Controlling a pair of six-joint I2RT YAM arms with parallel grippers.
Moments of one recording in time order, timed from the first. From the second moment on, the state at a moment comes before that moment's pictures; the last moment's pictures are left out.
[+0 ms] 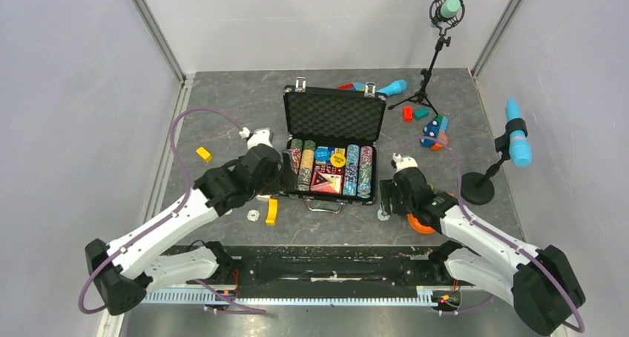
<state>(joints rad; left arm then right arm) -0.83 1.04 0.96 -0.77 -0.34 -0.77 0.57 0.95 0.42 -0.38 0.19 0.34</state>
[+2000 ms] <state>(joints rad) -0.77 0.86 0.81 -0.81 -0.30 -0.79 0.65 1.16 0.48 -0.34 0.22 0.44</state>
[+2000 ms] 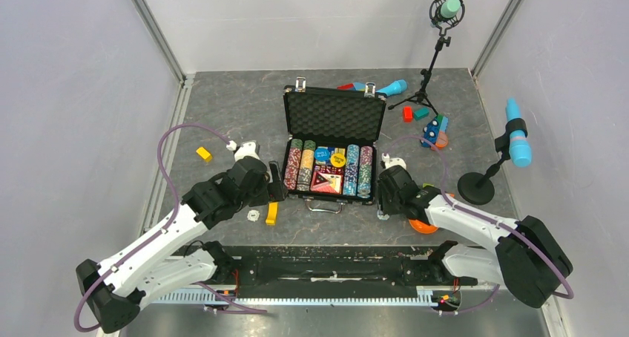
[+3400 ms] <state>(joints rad) -0.78 1.07 0.75 -0.28 0.12 -0.98 0.77 0.90 0.57 -0.25 -0.06 0.18</state>
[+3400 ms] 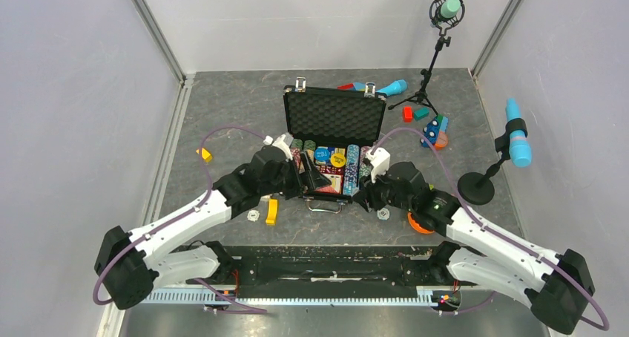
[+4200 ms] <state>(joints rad) -0.89 1.16 0.75 -0.10 0.18 -1.05 0.91 0.86 0.57 -0.09 -0.17 0.10</state>
